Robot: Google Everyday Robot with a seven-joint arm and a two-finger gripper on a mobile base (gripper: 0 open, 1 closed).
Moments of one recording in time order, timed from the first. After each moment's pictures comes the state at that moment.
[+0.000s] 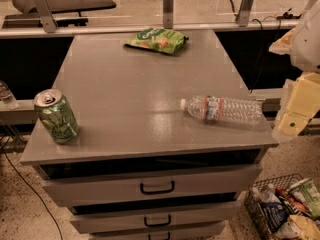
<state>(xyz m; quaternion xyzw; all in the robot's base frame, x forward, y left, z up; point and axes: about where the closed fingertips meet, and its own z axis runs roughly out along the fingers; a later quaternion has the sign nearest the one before) 0.438 -0.214 0.985 -0.60 0.78 -0.04 0.17</state>
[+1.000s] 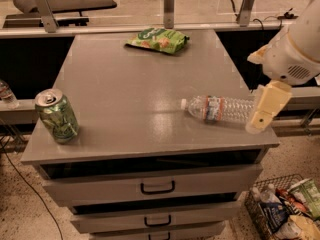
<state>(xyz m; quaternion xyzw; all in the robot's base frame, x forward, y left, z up) 0.497 -0.211 0.930 -0.60 0.77 -0.01 0.21</state>
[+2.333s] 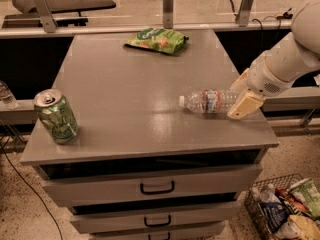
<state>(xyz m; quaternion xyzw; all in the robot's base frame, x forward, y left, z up) 0.572 -0.224 0.849 -0.60 0.76 0.00 0.24</state>
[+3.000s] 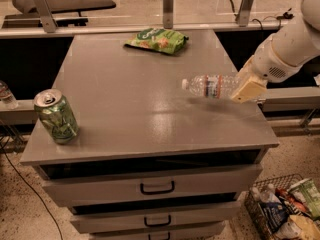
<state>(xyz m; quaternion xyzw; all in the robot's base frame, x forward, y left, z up) 0.581 -0.228 0.885 -0.58 0.78 -0.01 0.25</state>
